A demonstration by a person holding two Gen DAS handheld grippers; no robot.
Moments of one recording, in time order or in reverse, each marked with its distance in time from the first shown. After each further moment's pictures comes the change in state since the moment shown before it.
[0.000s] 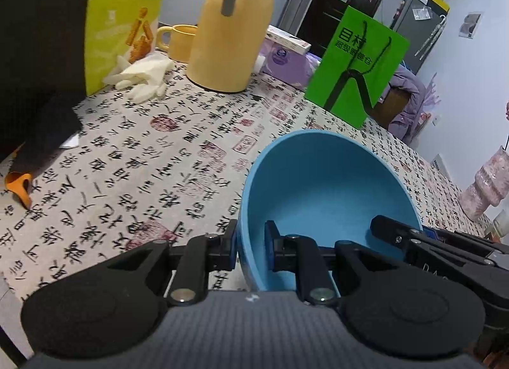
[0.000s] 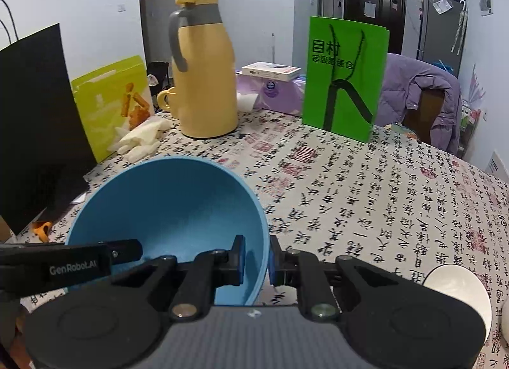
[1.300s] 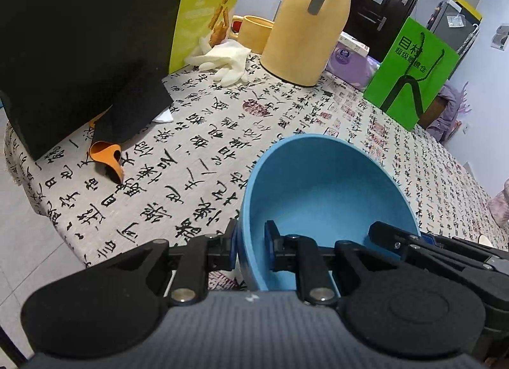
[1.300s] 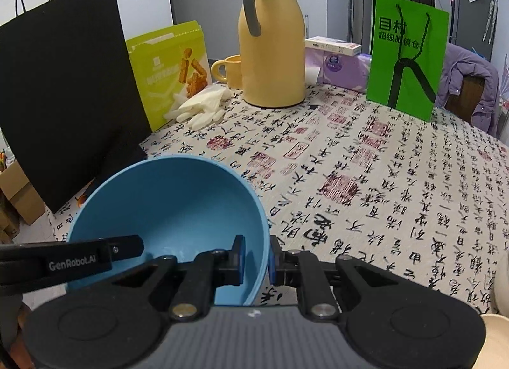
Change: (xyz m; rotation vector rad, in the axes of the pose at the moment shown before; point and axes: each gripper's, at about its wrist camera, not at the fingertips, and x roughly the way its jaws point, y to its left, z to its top) left arm -0.024 0.097 -0.016 -0.068 0.027 0.099; right arm 0.026 0.088 -0.022 -0.009 0.081 0.113
